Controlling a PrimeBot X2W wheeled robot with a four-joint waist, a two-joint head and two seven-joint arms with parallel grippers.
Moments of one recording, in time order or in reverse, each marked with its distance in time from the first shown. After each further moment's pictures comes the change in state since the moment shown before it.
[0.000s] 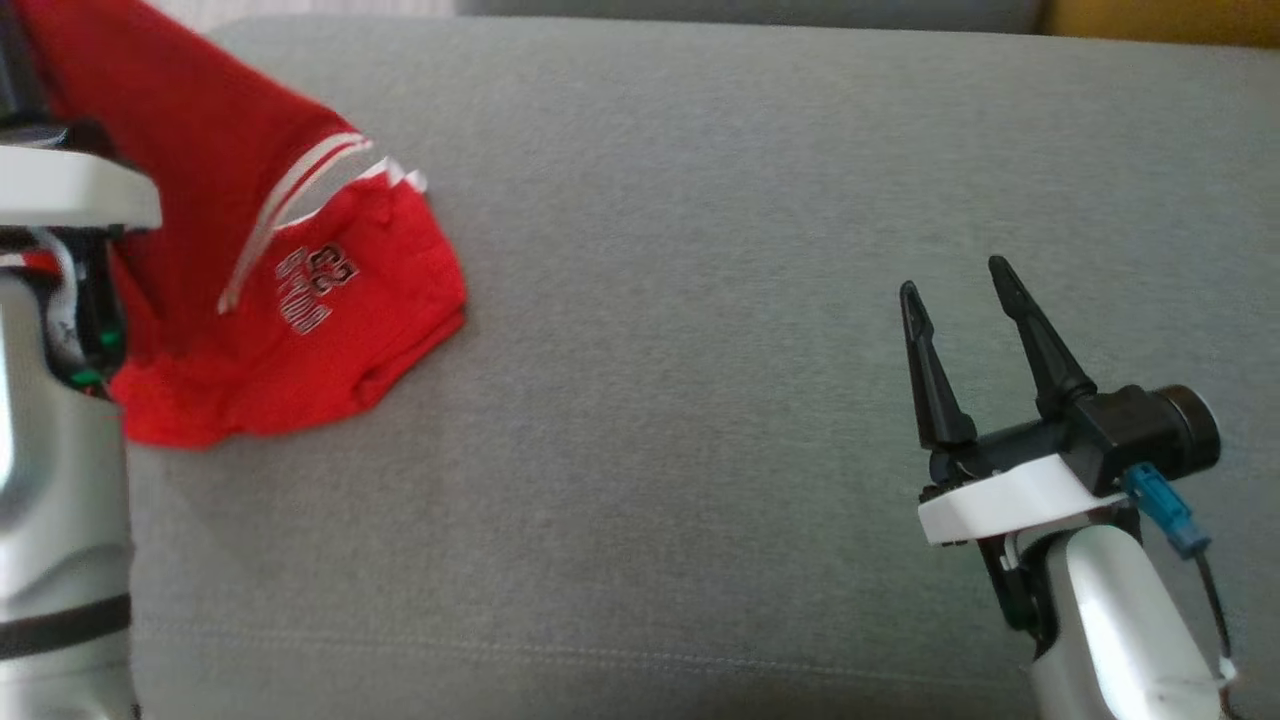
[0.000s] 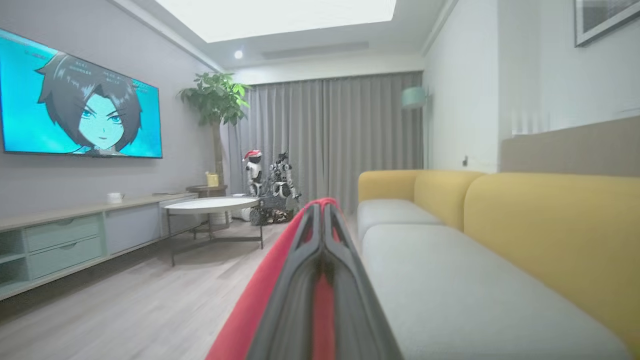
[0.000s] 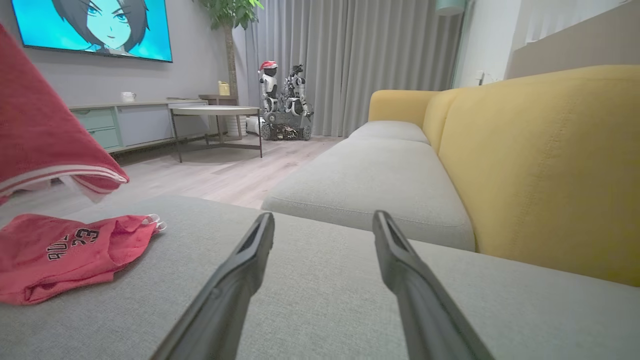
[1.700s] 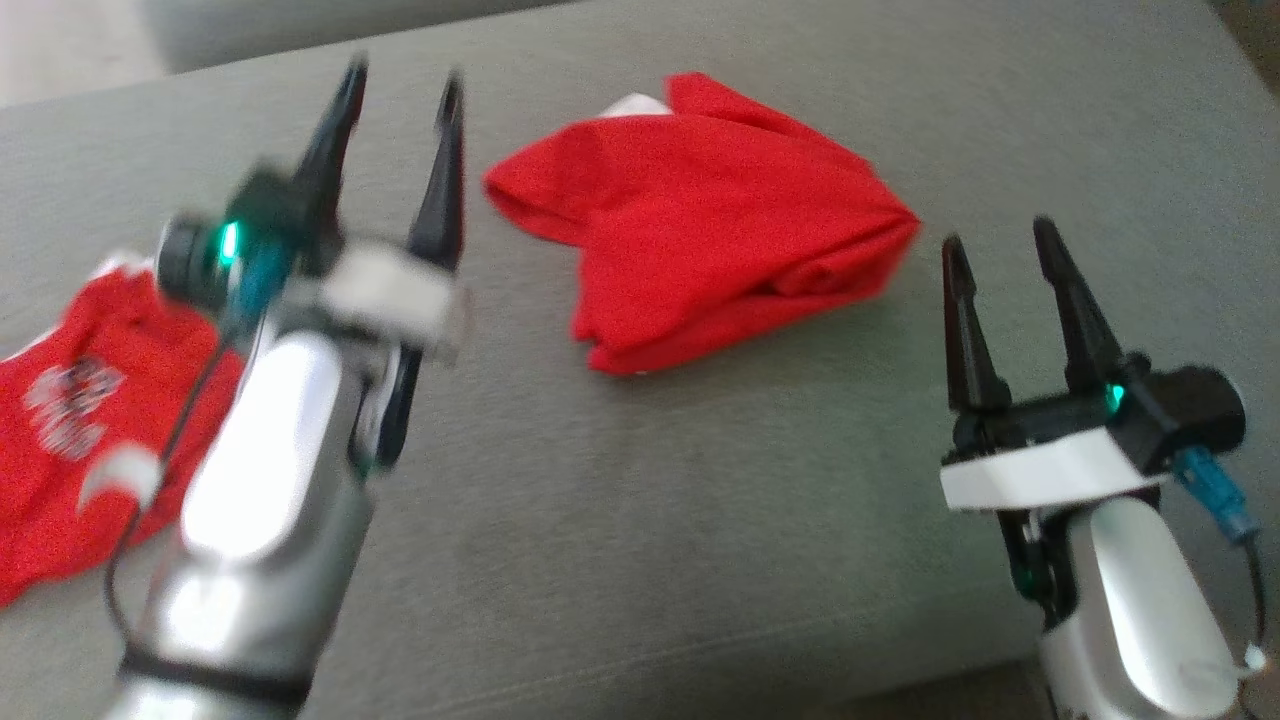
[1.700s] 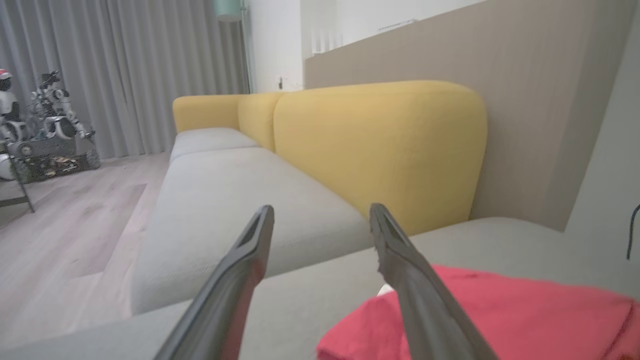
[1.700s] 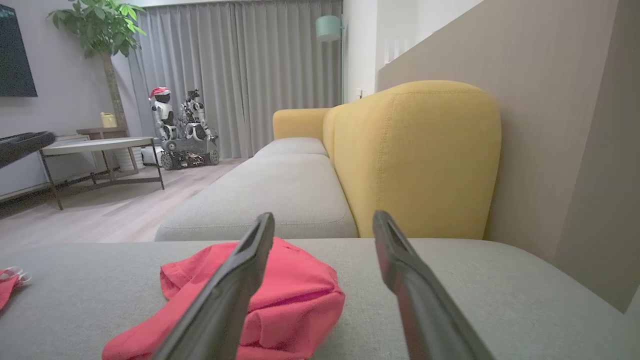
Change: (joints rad) left arm 0.036 -0.134 -0.402 0.075 -0.049 0.073 0.000; right arm -0.055 0.000 -0.033 0.033 0.092 0.000 -0.070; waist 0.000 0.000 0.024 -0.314
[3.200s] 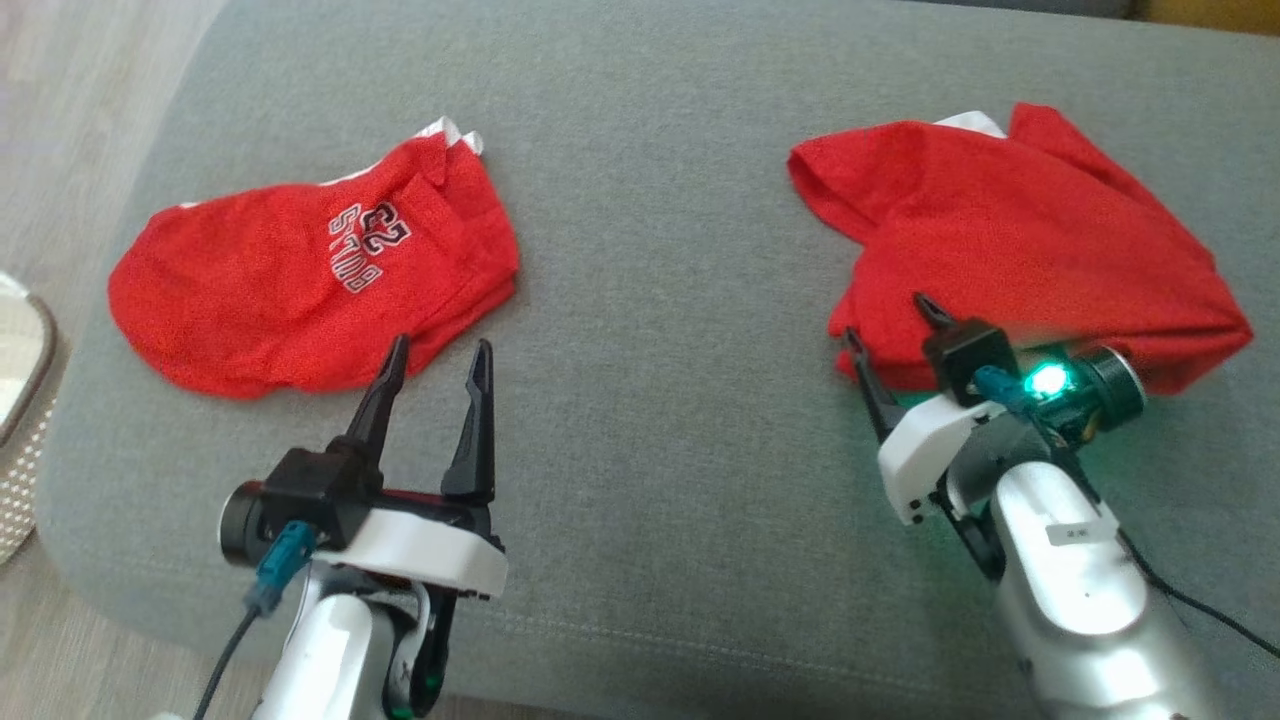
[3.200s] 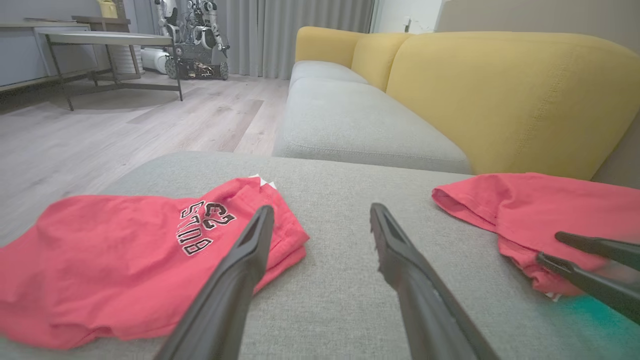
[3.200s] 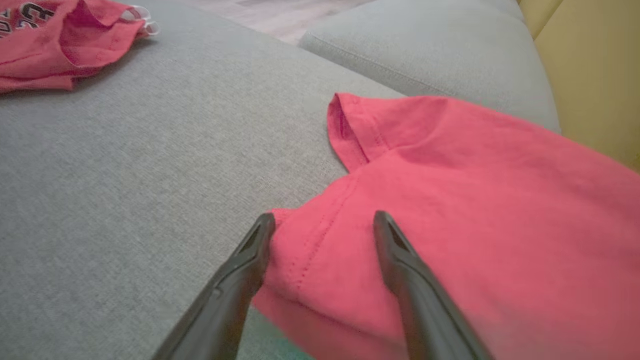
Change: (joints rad) left arm 0.509 -0.089 0.123 -0.291 0.068 -0.064 0.000; right arm -0.177 -0.025 0.121 0.398 -0.266 0.000 0.270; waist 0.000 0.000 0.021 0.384
